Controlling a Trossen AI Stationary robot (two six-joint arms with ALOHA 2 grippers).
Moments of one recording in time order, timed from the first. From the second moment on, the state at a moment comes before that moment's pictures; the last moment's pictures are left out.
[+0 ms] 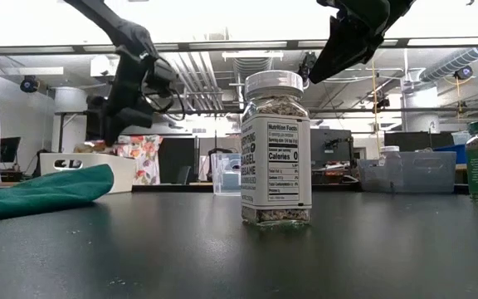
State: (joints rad) left arm 0.83 1.68 1.31 -1.24 -0.40 -0.22; right arm 0.24 1.36 1.00 -0.49 0.53 0.32
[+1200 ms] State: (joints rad) left arm 0.90 1.68 1.15 -1.08 -0.40 -0.20; right arm 0.24 1.36 1.00 -0.49 0.53 0.33
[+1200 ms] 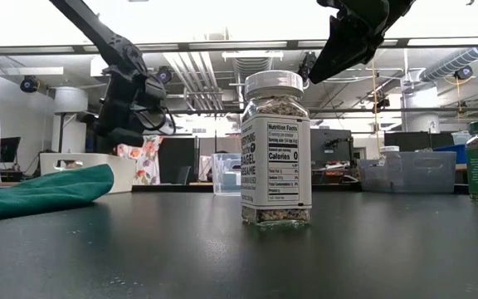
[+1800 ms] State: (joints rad) left arm 0.90 1.70 1.14 -1.05 -0.38 -0.20; right arm 0.24 1.36 1.00 -0.49 0.53 0.33
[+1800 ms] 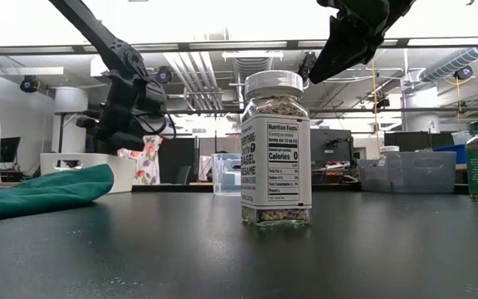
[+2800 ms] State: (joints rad) left arm 0.87 1.64 1.14 -1.04 -0.39 -0.20; right arm 0.24 1.36 1.00 -0.49 0.53 0.33
